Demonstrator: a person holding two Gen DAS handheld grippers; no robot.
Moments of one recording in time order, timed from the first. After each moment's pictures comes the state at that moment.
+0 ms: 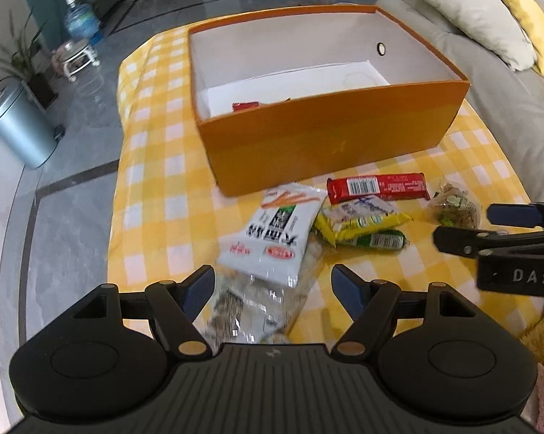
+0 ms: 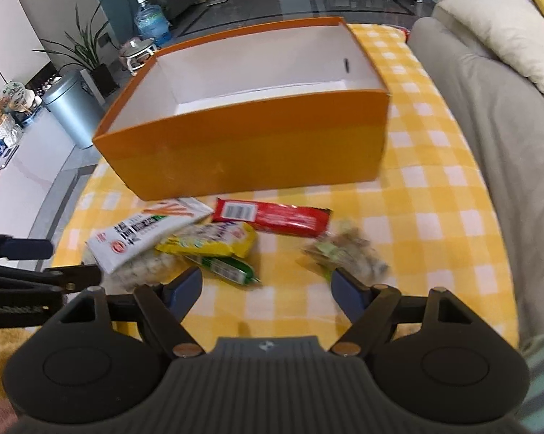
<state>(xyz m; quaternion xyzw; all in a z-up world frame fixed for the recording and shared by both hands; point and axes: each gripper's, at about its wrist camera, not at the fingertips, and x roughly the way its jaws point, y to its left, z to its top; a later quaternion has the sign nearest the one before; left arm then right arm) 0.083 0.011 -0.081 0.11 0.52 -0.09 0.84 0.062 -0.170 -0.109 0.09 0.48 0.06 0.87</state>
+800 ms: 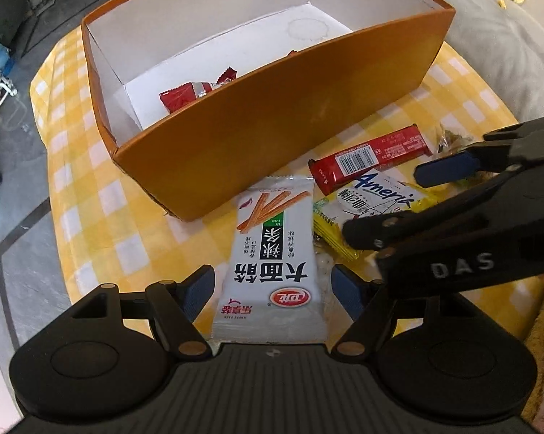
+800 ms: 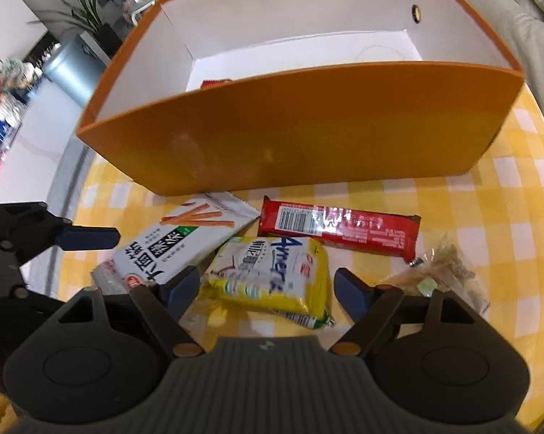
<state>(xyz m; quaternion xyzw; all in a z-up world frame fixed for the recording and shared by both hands) 0.148 0.005 -0.132 0.19 0.56 -0.21 0.77 0.147 -0.120 -0.151 0.11 0.56 0.09 0.81</state>
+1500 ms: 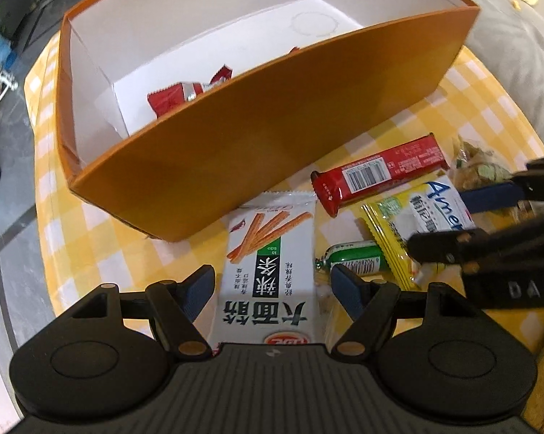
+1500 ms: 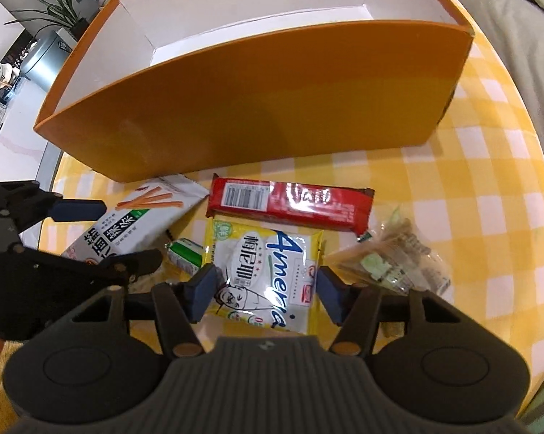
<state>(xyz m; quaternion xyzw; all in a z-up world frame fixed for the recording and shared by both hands) 0.173 -0.013 -0.153 0.19 0.58 -0.19 0.77 0.139 -0.154 -0.160 0.12 0.59 0.07 0.80</state>
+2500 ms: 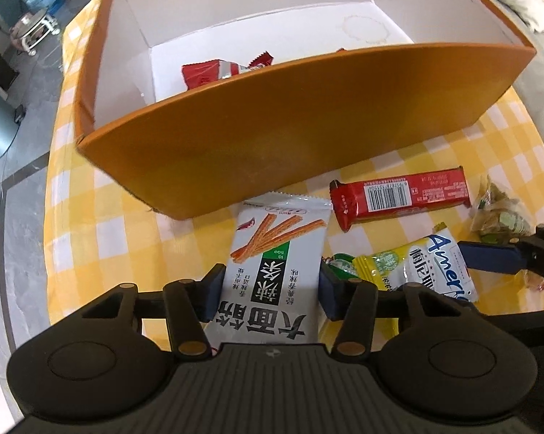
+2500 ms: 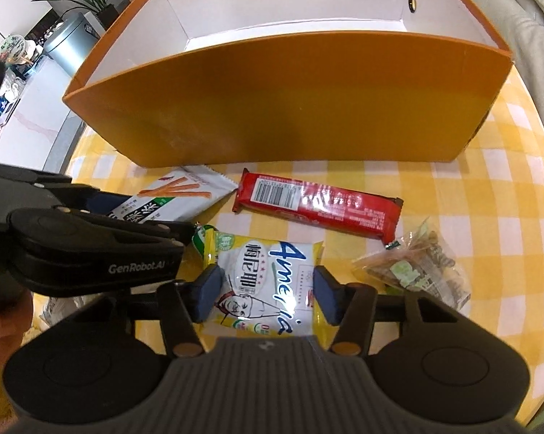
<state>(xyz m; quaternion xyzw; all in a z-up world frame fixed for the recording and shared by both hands) 0.174 -0.015 -0.157 0.12 0.60 -0.11 0.79 0.136 -0.134 -0.160 0.08 0.57 0.10 0.81</state>
